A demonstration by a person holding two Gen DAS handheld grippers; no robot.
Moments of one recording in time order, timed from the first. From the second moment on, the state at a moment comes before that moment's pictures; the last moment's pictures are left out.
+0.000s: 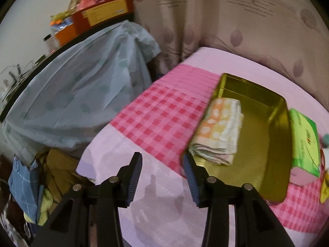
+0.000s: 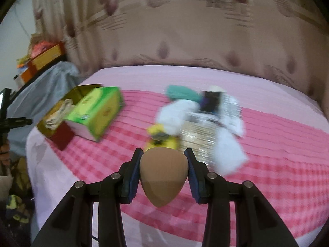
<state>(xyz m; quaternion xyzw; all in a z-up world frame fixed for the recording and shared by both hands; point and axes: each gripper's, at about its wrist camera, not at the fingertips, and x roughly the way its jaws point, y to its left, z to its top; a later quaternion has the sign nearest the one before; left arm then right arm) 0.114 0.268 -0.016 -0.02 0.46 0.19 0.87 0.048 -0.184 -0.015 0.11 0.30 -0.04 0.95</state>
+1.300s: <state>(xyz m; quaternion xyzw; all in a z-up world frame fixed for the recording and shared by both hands) 0.098 0.341 -0.015 -0.14 0.45 0.28 0.83 0.230 0.071 -0.006 -0.02 0.37 0.18 0.91</state>
